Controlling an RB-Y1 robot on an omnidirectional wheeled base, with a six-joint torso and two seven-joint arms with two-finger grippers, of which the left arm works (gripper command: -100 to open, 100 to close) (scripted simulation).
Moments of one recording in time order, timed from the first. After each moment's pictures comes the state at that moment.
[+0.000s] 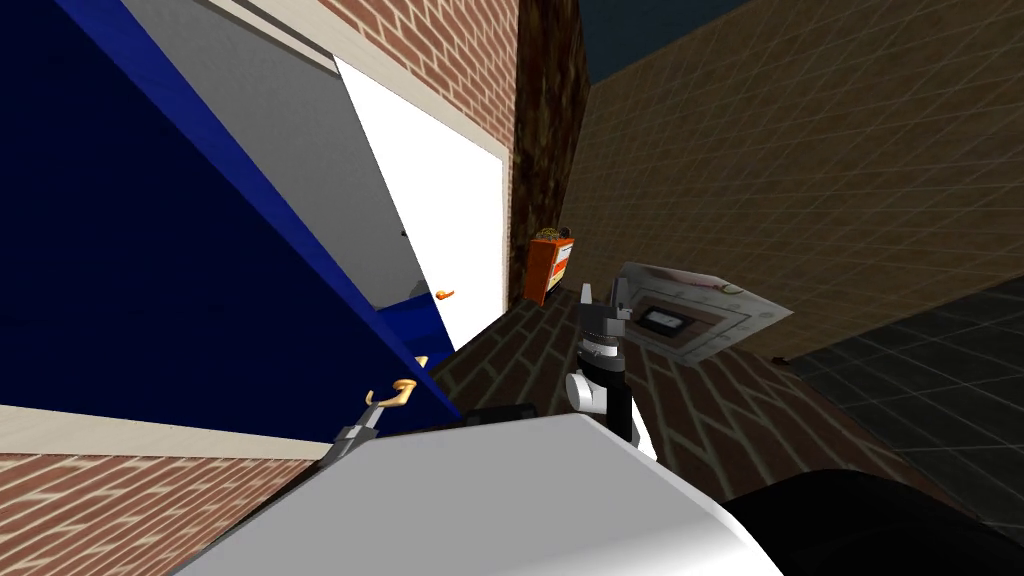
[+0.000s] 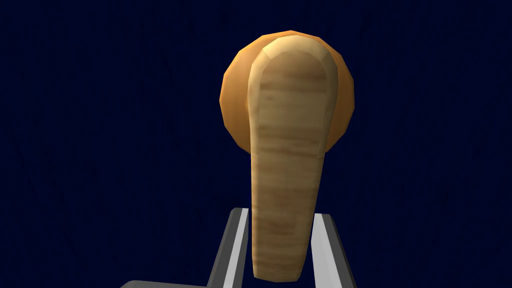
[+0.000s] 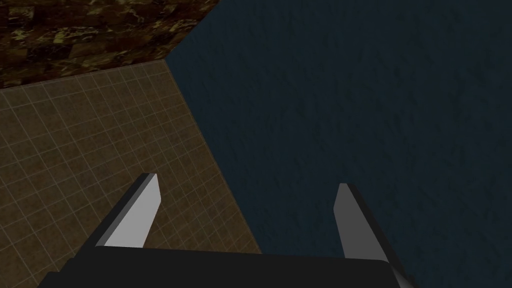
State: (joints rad) arm 0.34 0.46 0.01 -0.64 0.03 -1.27 0.44
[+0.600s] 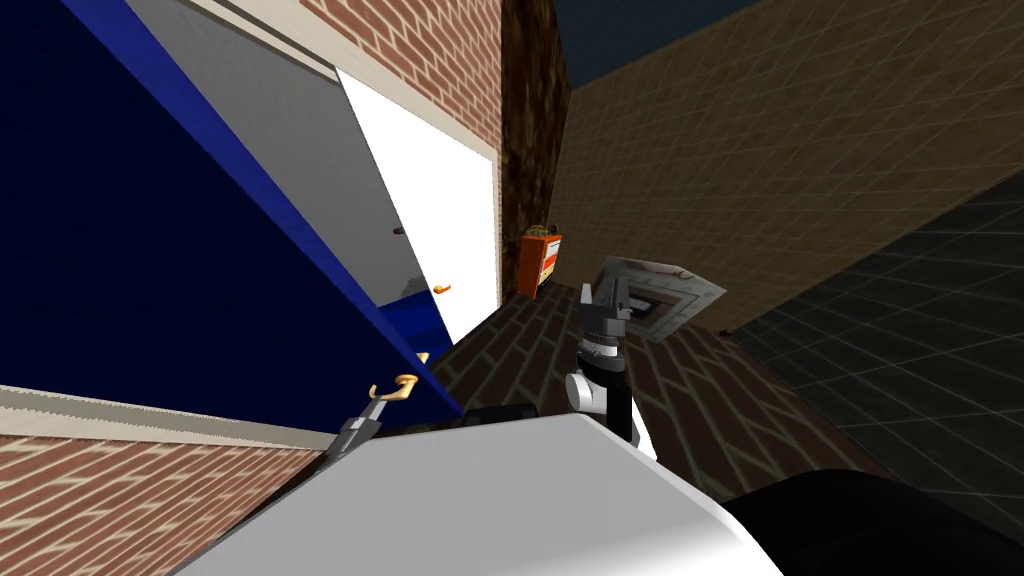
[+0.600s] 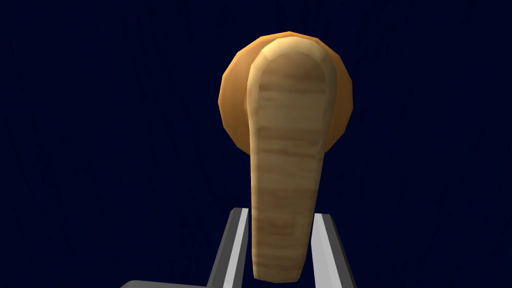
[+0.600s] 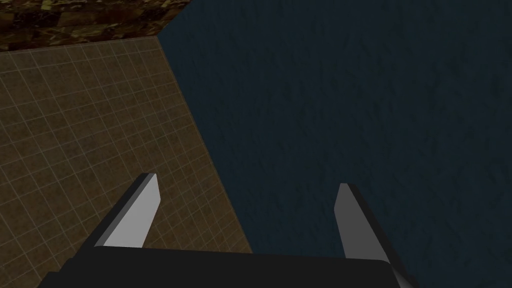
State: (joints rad) arm 0.29 0.49 -0.02 -0.60 0.05 -1.27 0.45
